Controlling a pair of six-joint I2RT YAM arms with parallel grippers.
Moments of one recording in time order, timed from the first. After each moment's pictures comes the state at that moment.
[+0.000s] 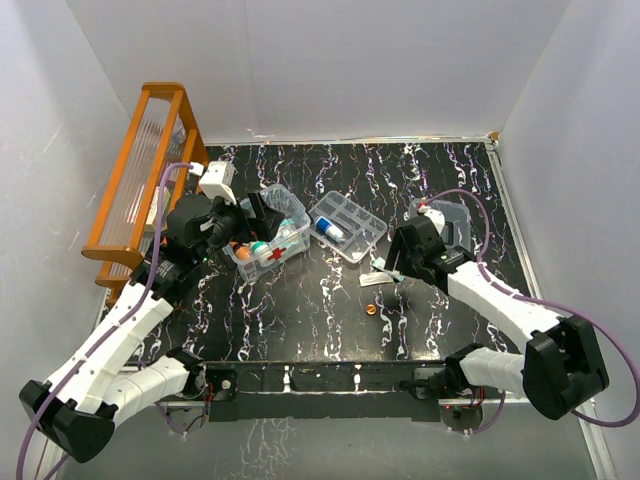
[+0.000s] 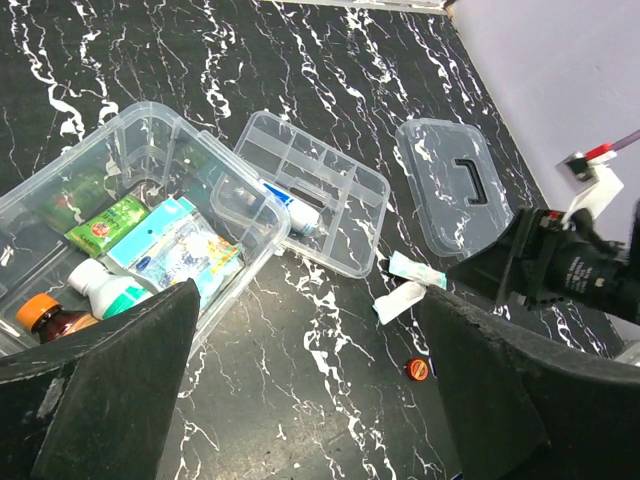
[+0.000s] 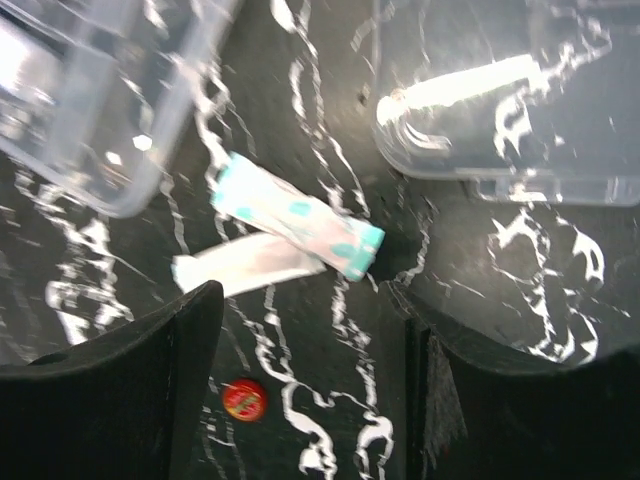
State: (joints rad) left arm -0.53 0.94 0.98 -0.33 -0.01 -0.42; right arm 0.46 1.17 0.74 -0.44 0.24 0.64
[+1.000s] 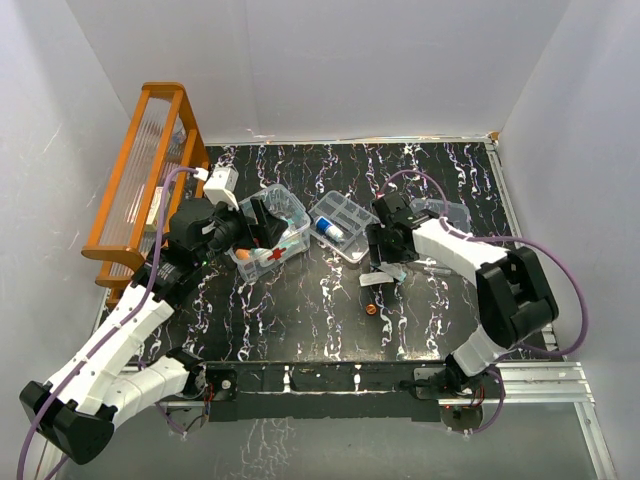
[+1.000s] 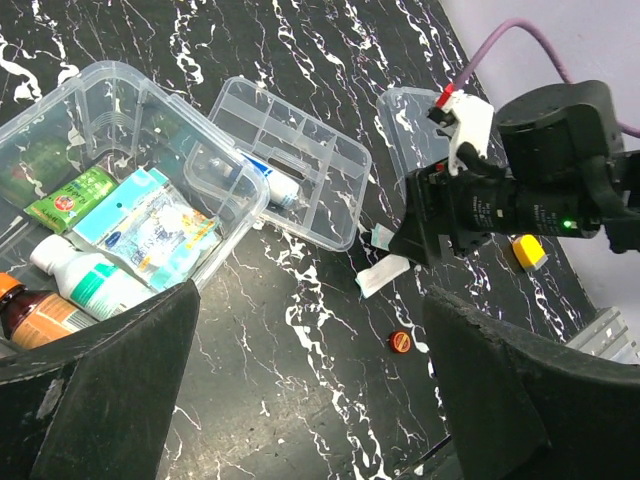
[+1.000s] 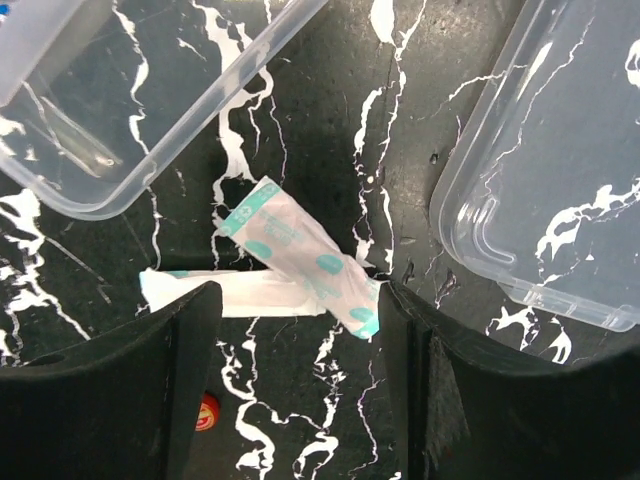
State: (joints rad) left arm -0.53 0.93 0.95 -0.34 0.07 -0.45; right arm 0.46 1.56 1.02 -0.60 0.13 0.30
